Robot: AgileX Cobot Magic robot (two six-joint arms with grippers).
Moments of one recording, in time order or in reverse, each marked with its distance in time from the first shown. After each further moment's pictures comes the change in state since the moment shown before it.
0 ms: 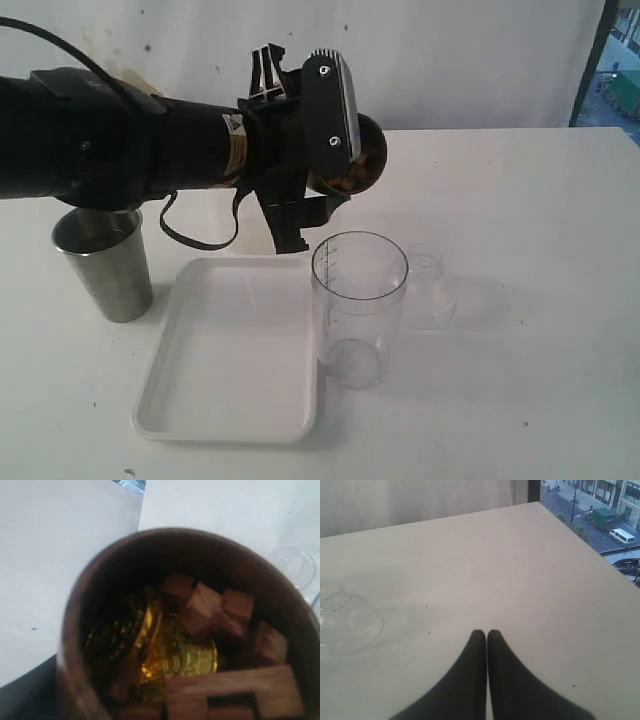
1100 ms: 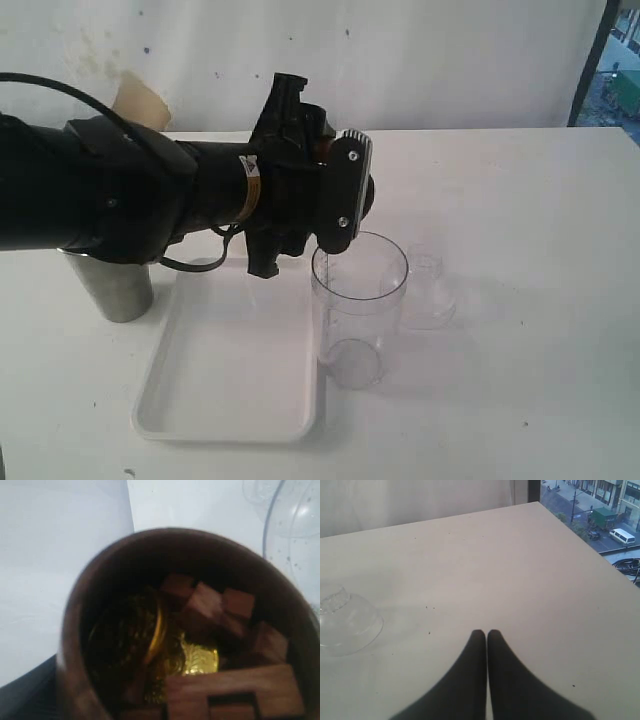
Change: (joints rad) left arm -0.099 0.007 0.064 0.027 0.249 0.280; right arm 0.000 0.000 0.000 0.000 0.000 0.000
